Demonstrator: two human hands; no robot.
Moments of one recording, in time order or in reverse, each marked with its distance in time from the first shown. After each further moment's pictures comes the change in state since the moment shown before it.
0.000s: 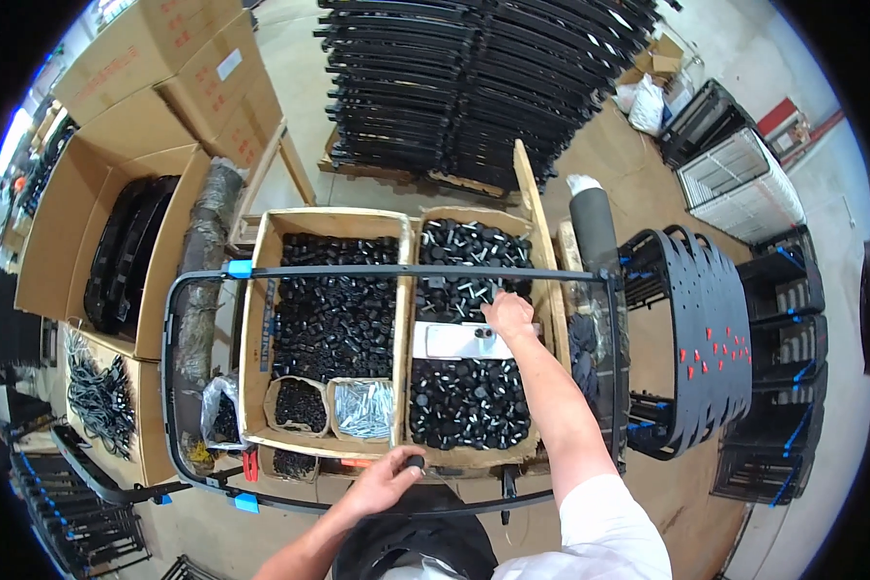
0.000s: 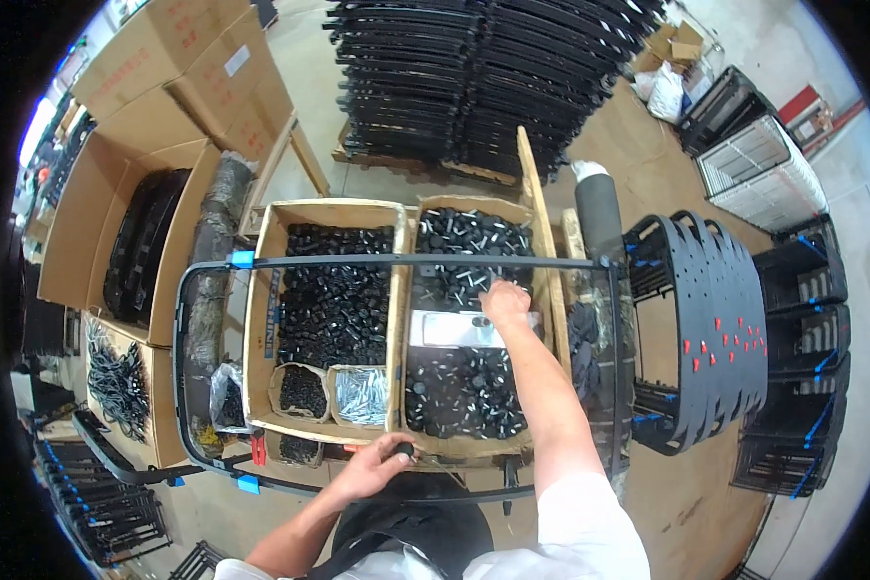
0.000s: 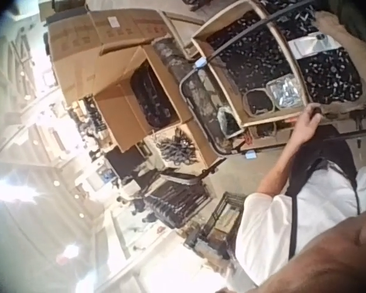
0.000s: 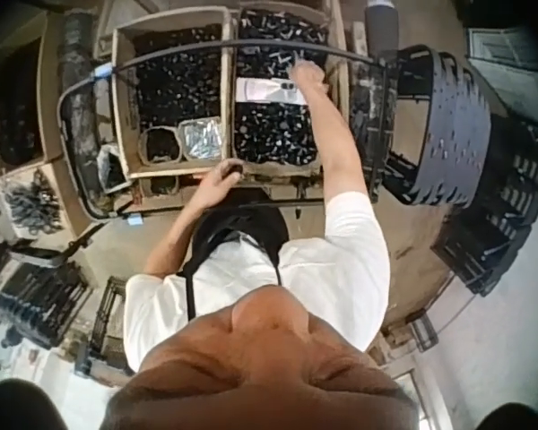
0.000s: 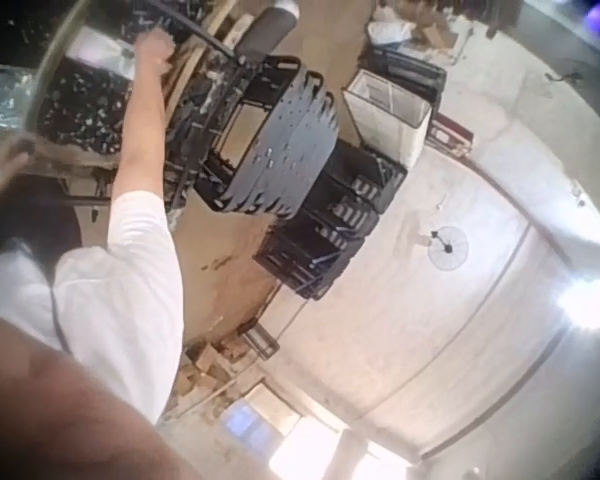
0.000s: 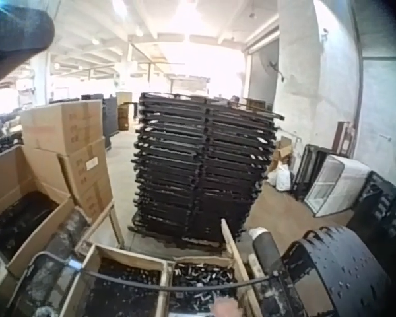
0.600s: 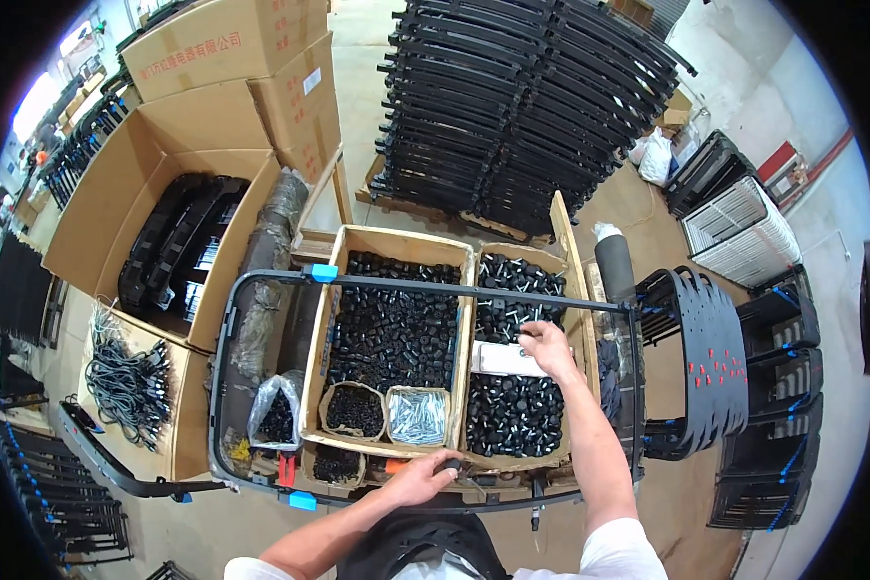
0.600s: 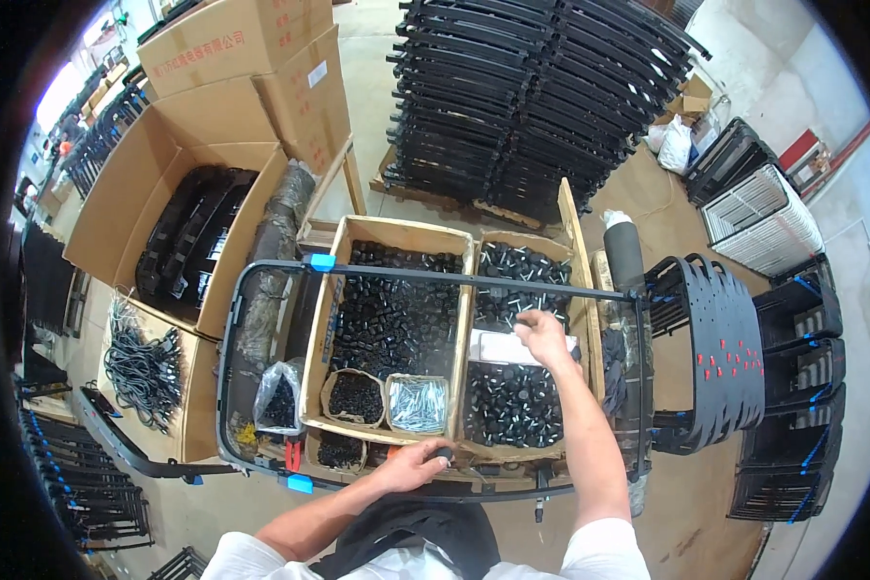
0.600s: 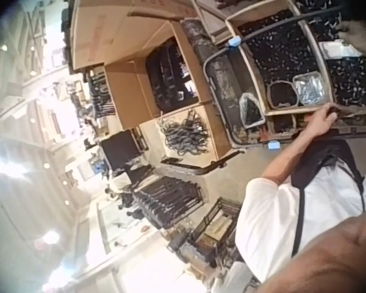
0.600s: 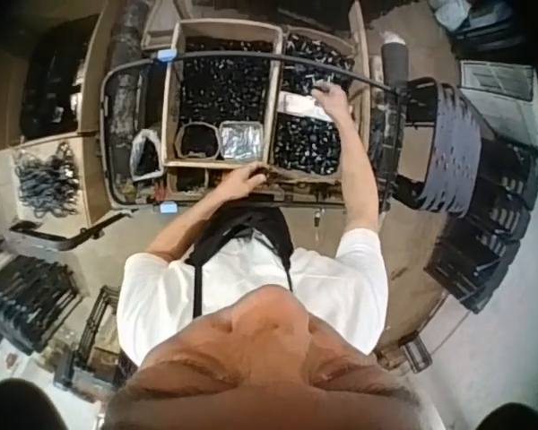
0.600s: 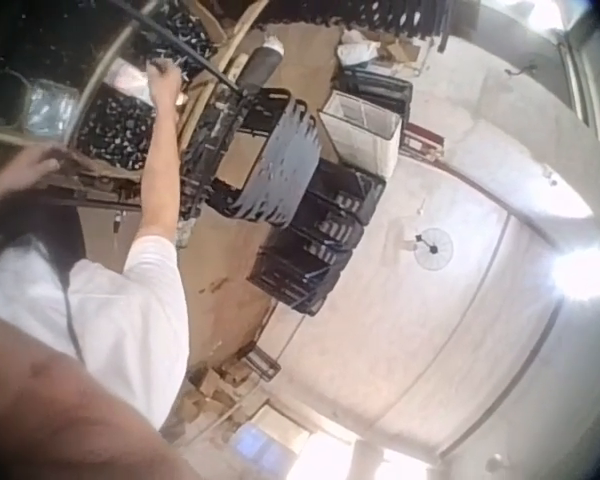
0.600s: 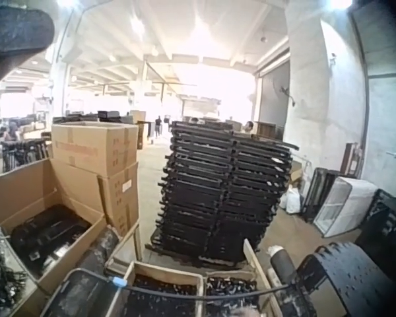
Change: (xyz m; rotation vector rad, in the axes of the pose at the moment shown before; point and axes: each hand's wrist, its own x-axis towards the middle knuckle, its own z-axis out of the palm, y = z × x) left_hand -0.035 0.005 -0.059 0.349 -0.137 0.016; right_hand -0.109 -0.058 -0.078 0.874 -0.069 -0.070
